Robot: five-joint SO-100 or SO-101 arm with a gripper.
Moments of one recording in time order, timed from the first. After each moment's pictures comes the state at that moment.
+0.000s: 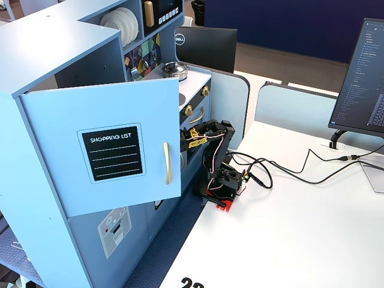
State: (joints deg) arm -44.3 109.3 117.8 -19.1 -88.1
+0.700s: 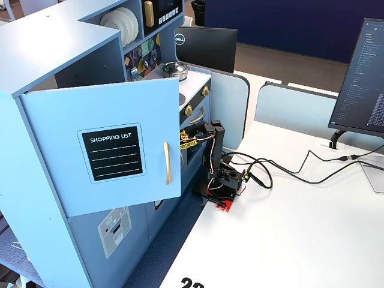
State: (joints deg) arm -45.0 96.2 105.4 -20.4 -88.0
